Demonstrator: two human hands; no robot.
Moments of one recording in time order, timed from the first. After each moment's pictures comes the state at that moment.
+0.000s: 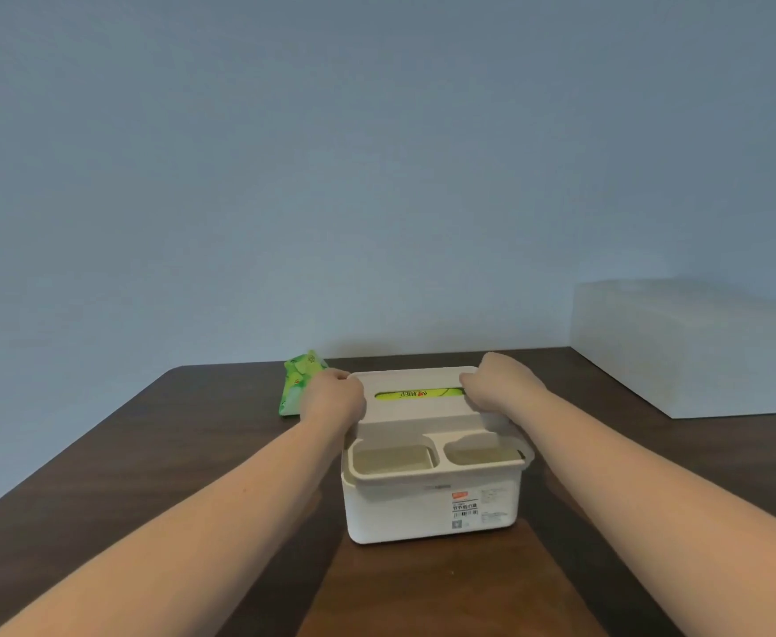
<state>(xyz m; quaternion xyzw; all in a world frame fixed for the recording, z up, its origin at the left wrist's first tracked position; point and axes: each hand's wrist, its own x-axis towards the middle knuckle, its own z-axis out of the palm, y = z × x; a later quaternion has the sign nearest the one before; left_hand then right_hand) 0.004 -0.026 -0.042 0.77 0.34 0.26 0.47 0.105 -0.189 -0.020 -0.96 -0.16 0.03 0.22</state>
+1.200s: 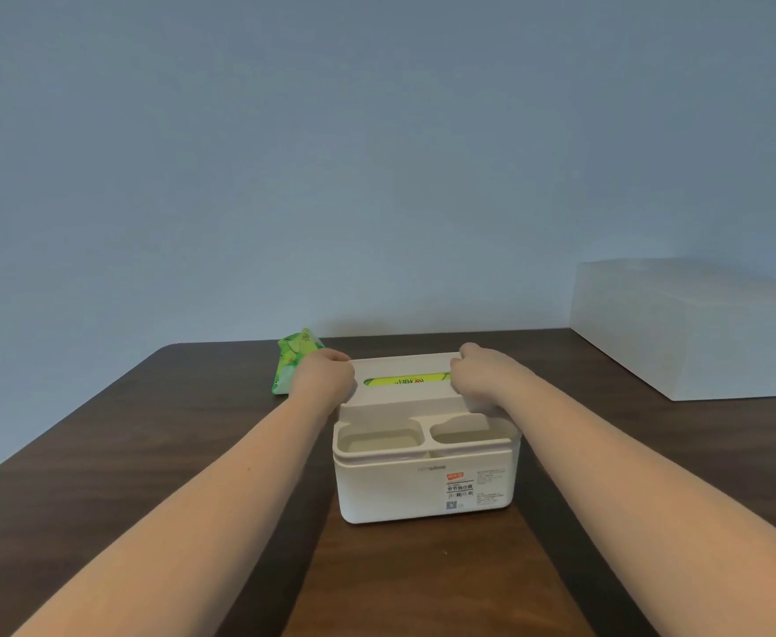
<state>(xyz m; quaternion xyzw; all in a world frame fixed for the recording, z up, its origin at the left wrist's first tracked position) 0.007 -0.020 -0.041 0.78 0.35 0.23 0.46 0.118 -0.177 -0.041 -0.96 -0.22 0.07 0.16</state>
